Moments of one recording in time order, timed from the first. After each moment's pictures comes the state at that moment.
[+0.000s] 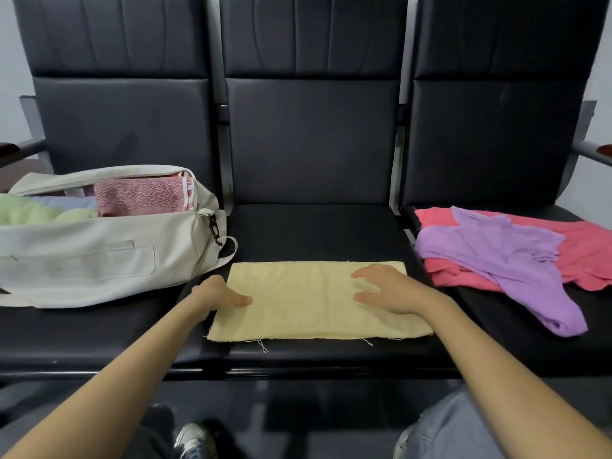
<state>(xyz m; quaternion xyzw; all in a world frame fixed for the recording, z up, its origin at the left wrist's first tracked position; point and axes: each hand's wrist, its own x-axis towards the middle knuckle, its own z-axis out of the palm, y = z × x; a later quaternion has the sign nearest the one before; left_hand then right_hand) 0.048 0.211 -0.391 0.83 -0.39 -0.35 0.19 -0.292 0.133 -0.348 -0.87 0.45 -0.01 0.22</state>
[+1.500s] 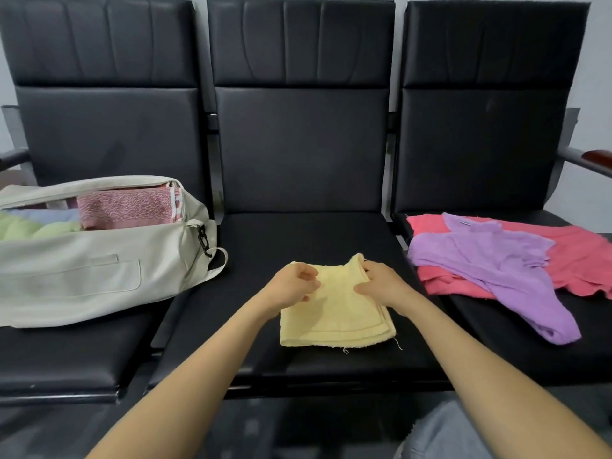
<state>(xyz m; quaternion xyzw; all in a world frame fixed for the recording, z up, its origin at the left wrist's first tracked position) -0.087 0.176 -0.347 0.66 -0.55 -0.40 0.32 -0.278 0.105 -0.355 -0.73 0.55 -0.16 0.39</state>
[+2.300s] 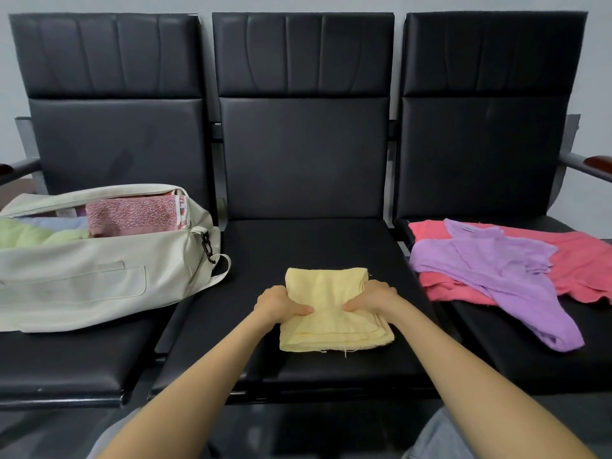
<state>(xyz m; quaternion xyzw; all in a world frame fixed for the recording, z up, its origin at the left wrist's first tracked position) -0.071 0.172 -0.376 0.78 -0.46 -0.37 0.23 -0.260 0.109 -0.360 -0.68 0.65 -0.01 0.32</state>
